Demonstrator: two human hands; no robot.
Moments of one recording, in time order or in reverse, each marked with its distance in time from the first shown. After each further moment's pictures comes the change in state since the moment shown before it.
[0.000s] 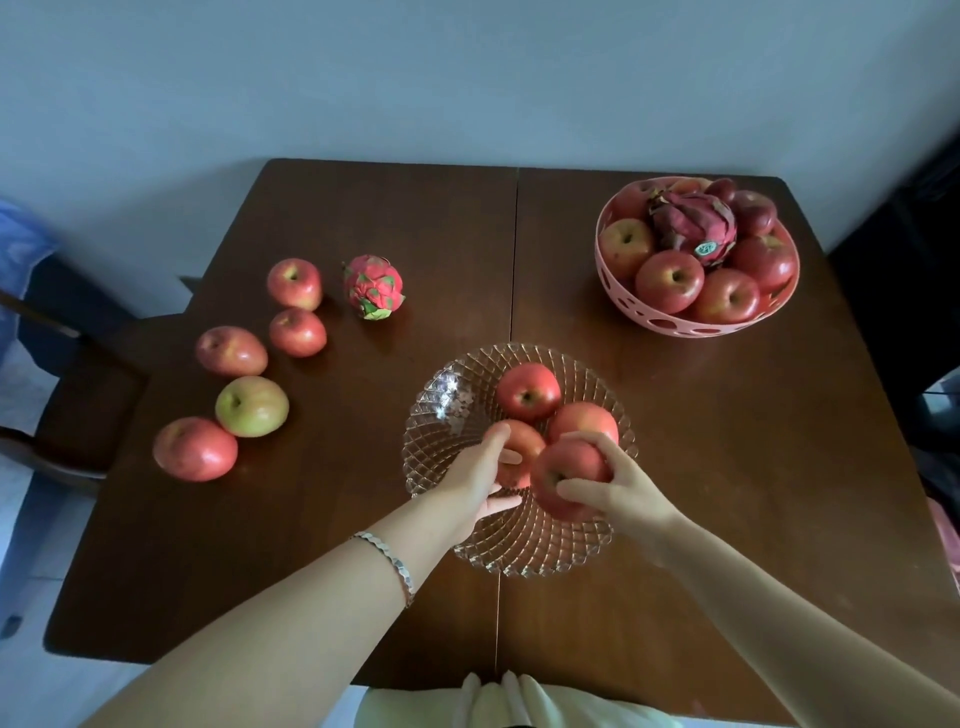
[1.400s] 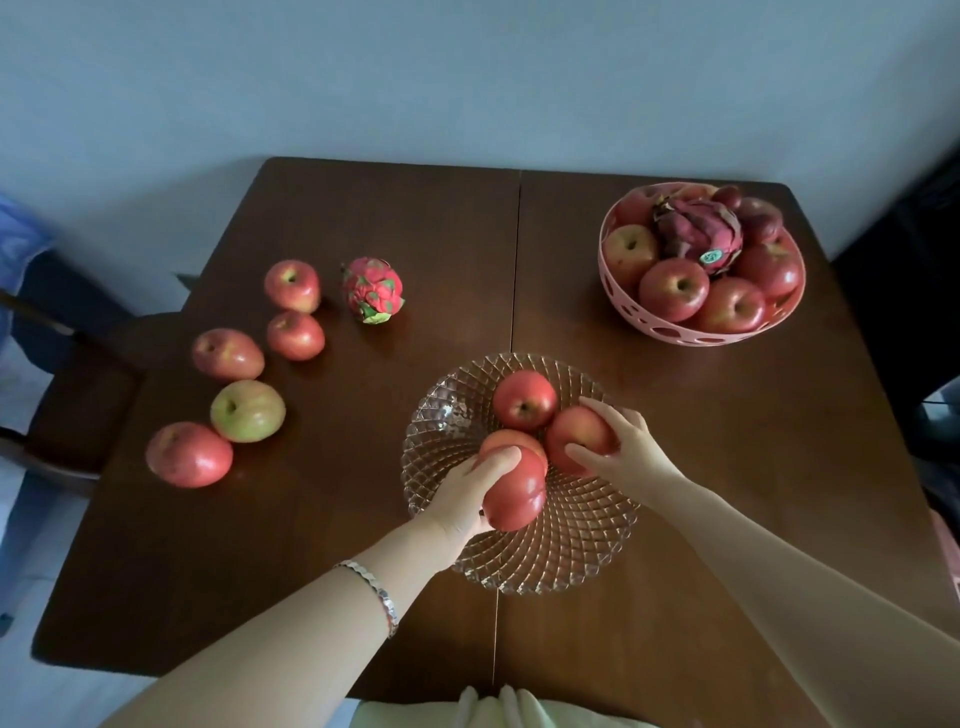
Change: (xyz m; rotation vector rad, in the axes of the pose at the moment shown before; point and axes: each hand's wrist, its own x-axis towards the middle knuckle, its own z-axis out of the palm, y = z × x) left_hand -0.009 -0.004 -0.013 -0.074 -0.118 0.078; right_hand 0.062 0.012 -0.032 -0.630 0.148 -0.105
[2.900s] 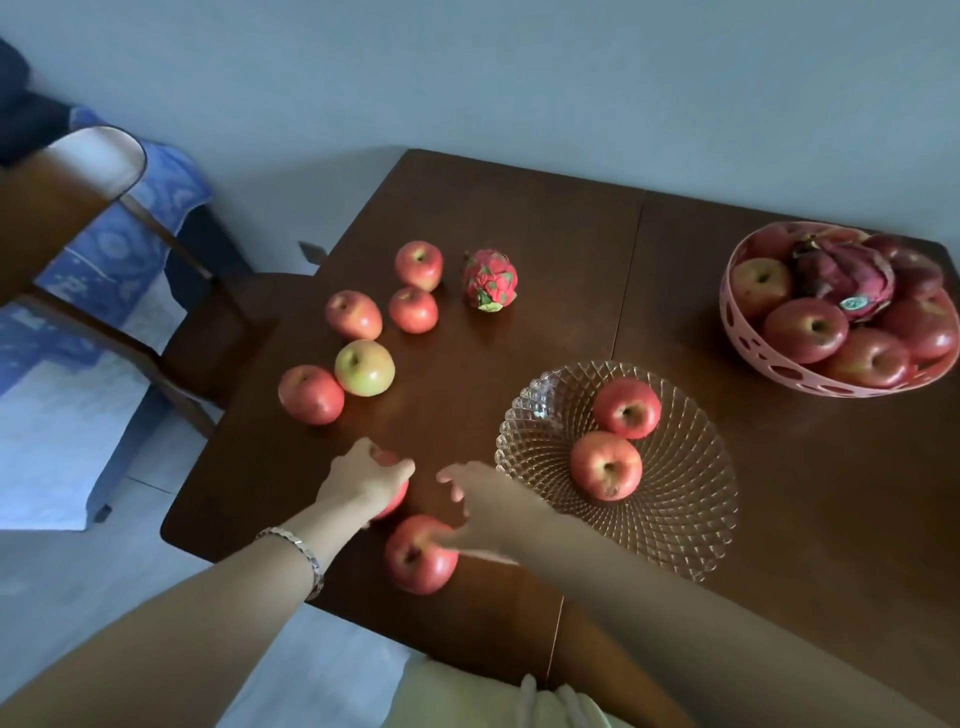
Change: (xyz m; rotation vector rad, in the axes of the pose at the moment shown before) left_hand -0.045 0.001 -0.167 0.814 0.787 -0.174; right_hand -0.062 -0.161 0.126 -0.347 -0.546 -0.468
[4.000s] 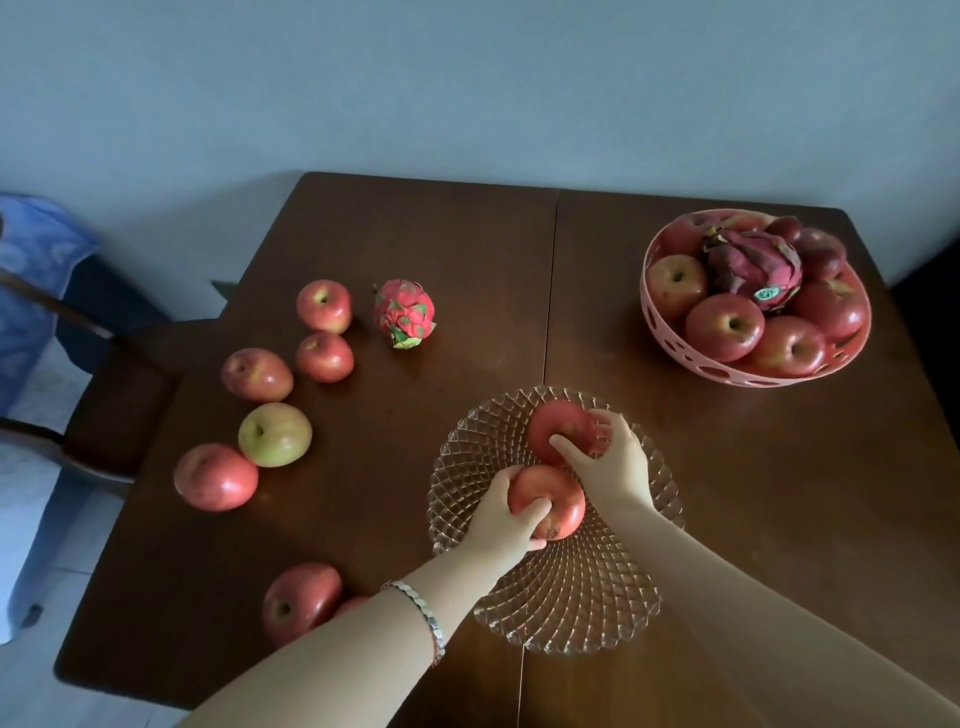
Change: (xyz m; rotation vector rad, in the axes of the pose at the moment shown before) left_hand -0.057 0.126 0.119 -0.592 -0.616 0.298; right_hand -0.014 0.153 -0.064 0.592 0.867 0.537
